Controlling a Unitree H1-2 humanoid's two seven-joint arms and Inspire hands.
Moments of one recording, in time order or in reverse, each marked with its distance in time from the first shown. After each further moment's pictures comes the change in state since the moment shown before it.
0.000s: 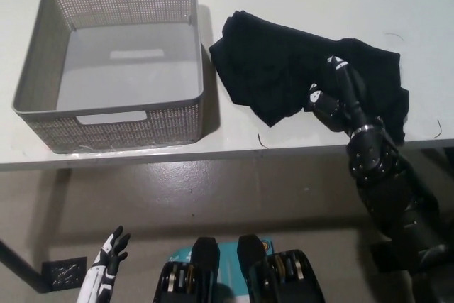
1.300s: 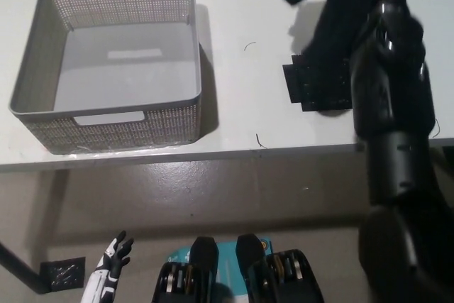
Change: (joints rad) left_arm 0.000 -0.003 -0.007 0.021 0.012 0.004 -0.002; right_arm -0.305 0.155 -0.499 -0.433 0.545 0.391 -0.002
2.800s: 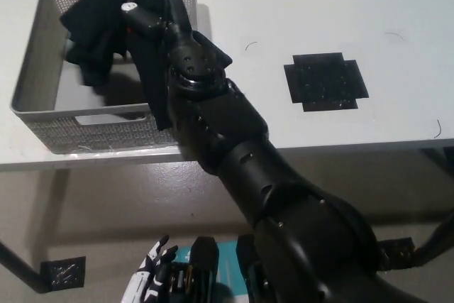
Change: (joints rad) left_arm -0.017 -0.040 -0.104 0.024 0.041 0.005 -0.003; right_arm -0.169 0.303 0.281 0.543 0.006 -0.129 -0.060
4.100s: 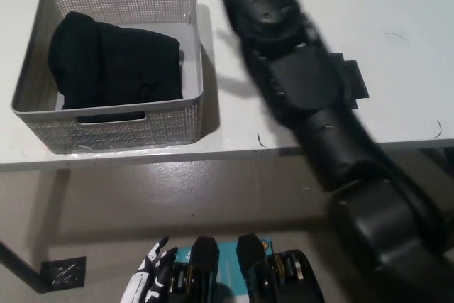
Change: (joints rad) left_arm 0.004 0.002 0.007 0.002 -0.001 0.001 -0.014; right_arm 0.097 -0.286 0.260 -0.546 -0.110 0.040 0.356
